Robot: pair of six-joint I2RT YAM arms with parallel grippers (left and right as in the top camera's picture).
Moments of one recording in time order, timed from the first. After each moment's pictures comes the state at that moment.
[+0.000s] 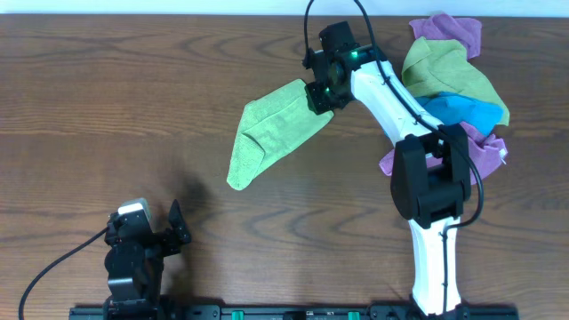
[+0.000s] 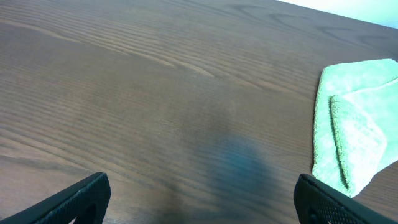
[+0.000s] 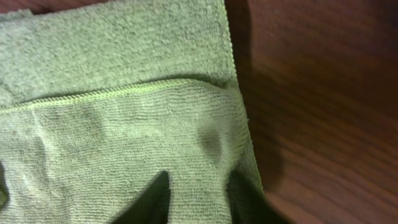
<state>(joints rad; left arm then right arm) 0.07 0.01 0.16 -0.60 -0.04 -0.18 0.33 2.31 1.93 -0.91 -0.19 -0.04</state>
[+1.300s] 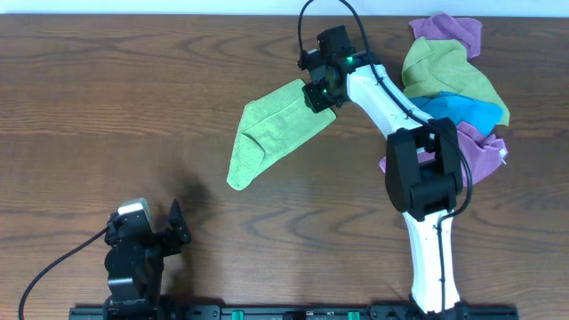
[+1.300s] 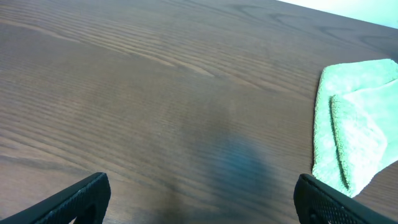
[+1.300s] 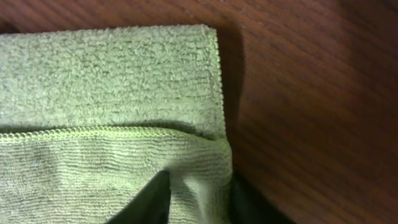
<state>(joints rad) 0.07 0.01 0.16 -0.60 -0.04 -0.18 0.33 2.38 1.93 -0.76 -0.18 -0.15</state>
